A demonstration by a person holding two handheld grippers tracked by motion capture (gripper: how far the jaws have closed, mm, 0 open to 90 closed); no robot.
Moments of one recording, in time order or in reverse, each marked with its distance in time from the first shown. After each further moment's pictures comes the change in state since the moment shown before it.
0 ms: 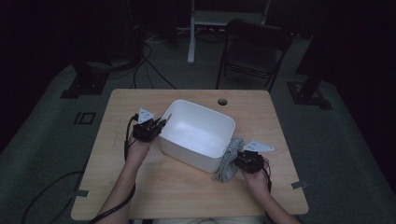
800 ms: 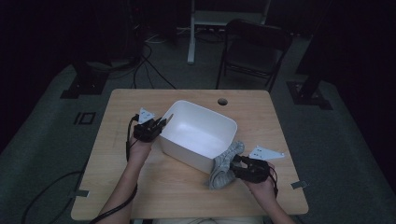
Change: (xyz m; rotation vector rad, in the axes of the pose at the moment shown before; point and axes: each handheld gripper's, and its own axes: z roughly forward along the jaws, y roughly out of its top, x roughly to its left) left arm -0.002 -0.001 0.001 -0.014 0.010 -0.018; right arm 0.039 0.018 -0.051 -0.078 0.172 -0.028
